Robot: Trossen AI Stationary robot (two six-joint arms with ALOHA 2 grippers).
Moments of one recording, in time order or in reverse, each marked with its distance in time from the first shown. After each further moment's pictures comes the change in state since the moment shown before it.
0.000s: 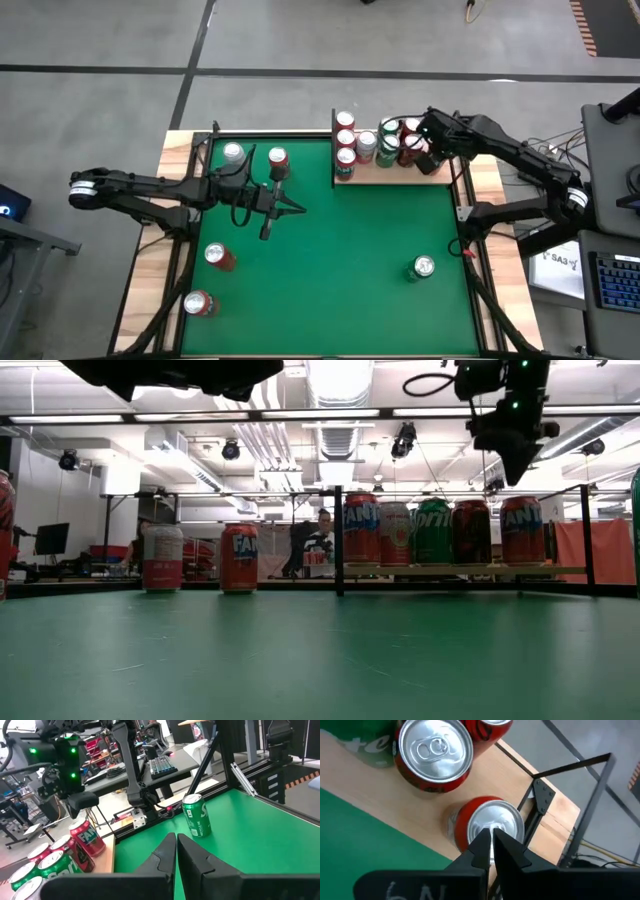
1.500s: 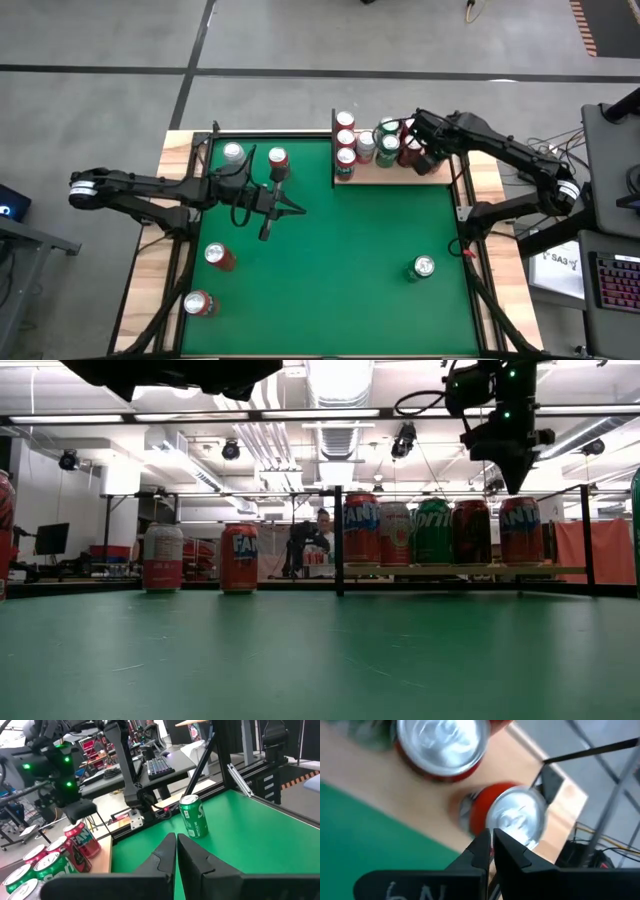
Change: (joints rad) left arm 0.000 0.000 0.001 -0.004 0.016 -0.001; right arm -0.003 0.091 0.013 -0.031 -0.006 0.046
